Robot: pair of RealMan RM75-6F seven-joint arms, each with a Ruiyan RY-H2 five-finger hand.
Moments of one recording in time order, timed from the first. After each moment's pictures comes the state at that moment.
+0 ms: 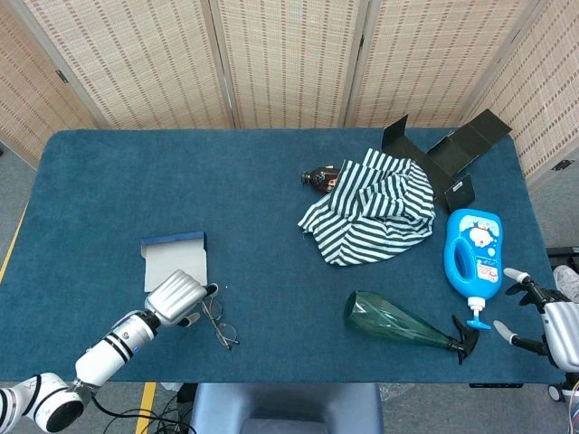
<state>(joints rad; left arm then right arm) -0.77 -1.24 0.07 -1.74 1.37 0.94 0.44 0.02 -1.06 0.04 -1.57 -1.57 1.54 0.28</state>
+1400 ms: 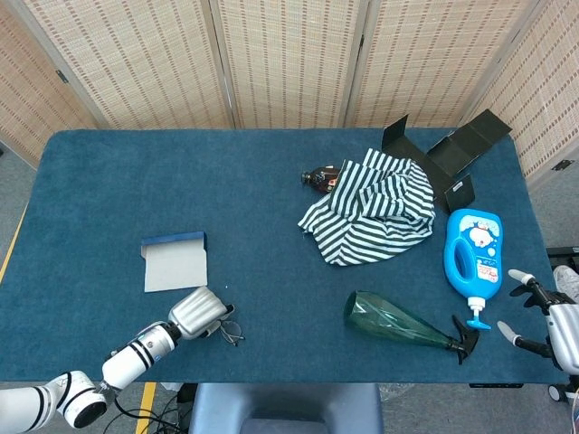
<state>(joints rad) -0.74 -1.43 0.06 -1.53 1.50 0.88 0.41 0.01 -1.06 0.04 -1.57 -1.56 1.55 0.28</state>
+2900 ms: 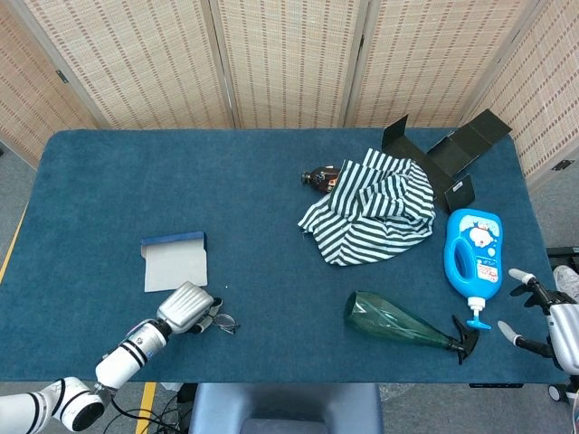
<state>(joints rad) -0.68 -1.43 0.04 -1.52 1.42 0.91 0.29 0.01 -1.05 0.04 -1.58 -1.56 1.56 0.27</state>
